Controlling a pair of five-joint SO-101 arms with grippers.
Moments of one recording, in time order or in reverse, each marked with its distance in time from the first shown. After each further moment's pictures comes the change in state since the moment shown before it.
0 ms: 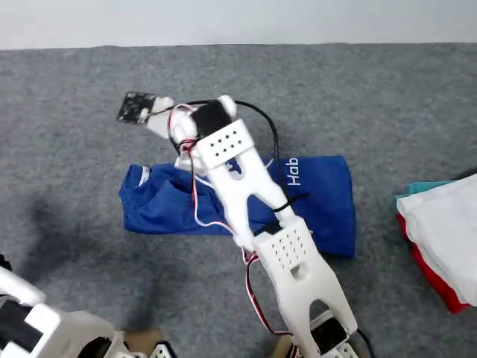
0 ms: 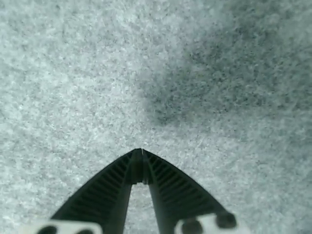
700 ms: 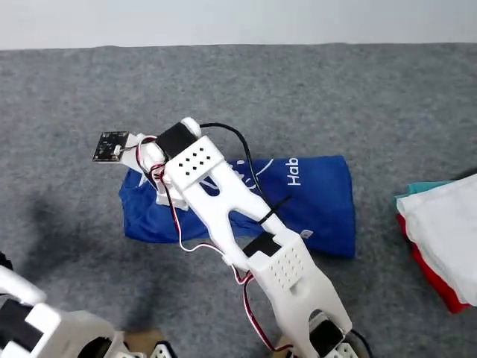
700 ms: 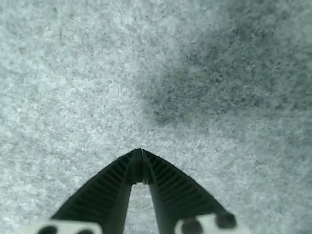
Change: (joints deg) left arm 0.4 0.0 0.0 0.0 0.0; right arm -7.2 -6.3 17.2 -0.8 -5.4
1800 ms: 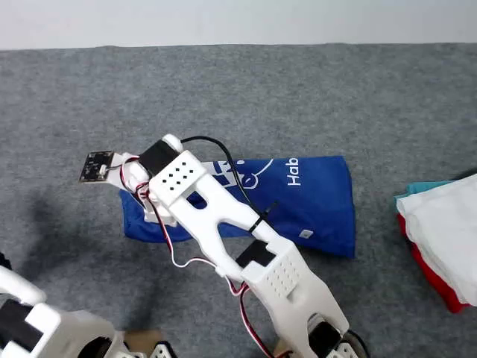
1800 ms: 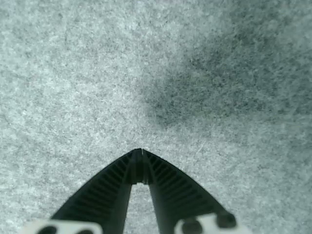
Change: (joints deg) left arm 0.0 0.0 0.0 -1.0 0.0; right arm -4.8 -1.1 6.8 -3.9 -3.0
